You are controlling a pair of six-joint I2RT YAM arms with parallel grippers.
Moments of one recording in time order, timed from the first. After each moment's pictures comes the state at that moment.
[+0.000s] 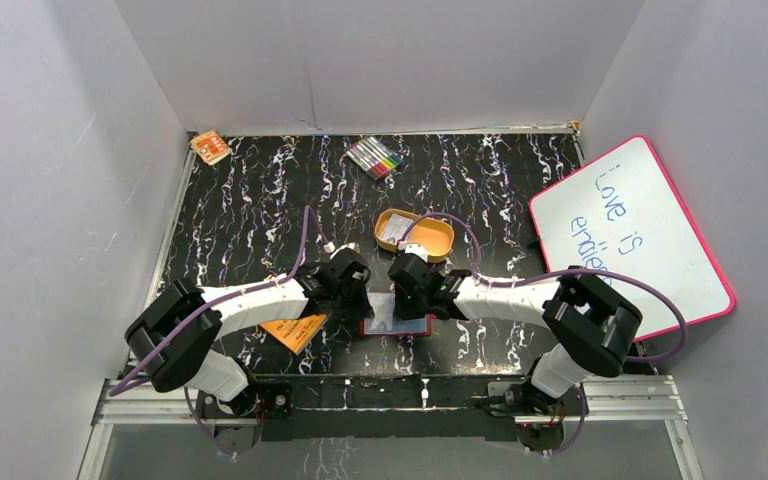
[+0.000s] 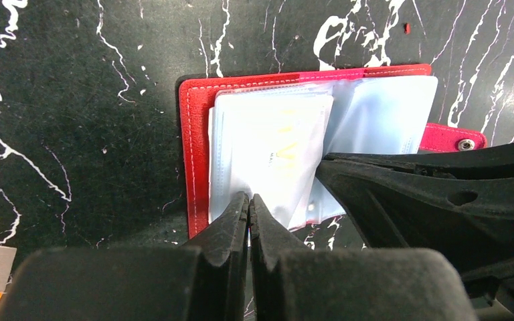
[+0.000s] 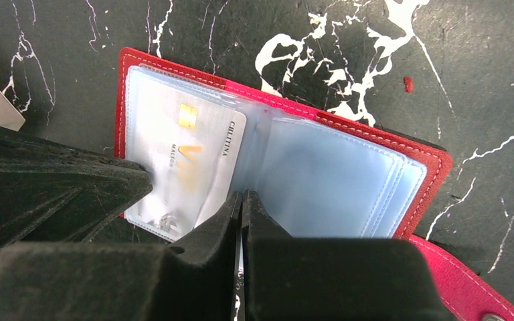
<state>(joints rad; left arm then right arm) -0.85 1.46 0.70 -0.25 -0.01 -0.96 1.01 1.55 0.77 -0.21 0.12 0.77</state>
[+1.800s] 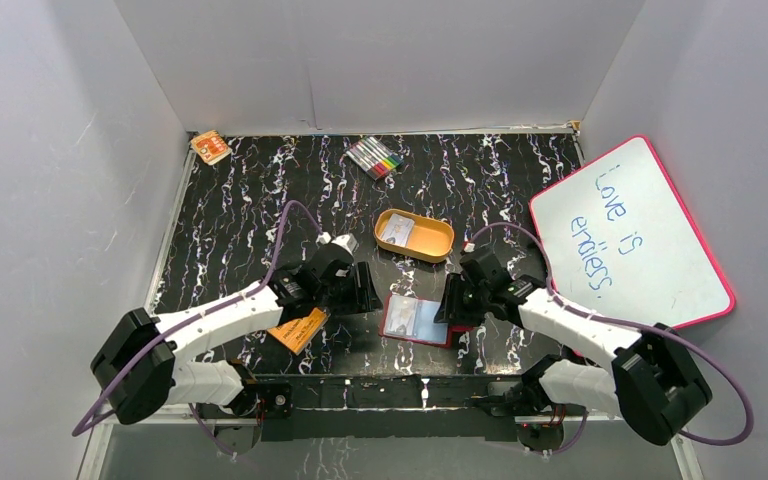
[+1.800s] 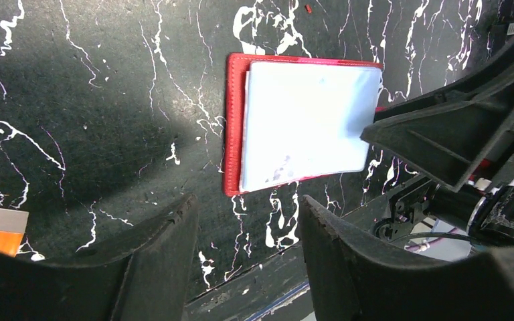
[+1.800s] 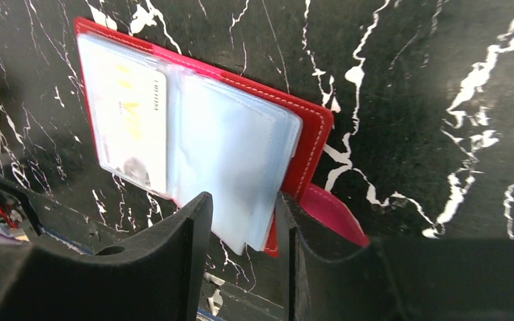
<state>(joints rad) -0.85 1.24 0.70 -0.31 0.05 -0.87 0.66 1.11 0.52 -0.41 -0.15 0.73</state>
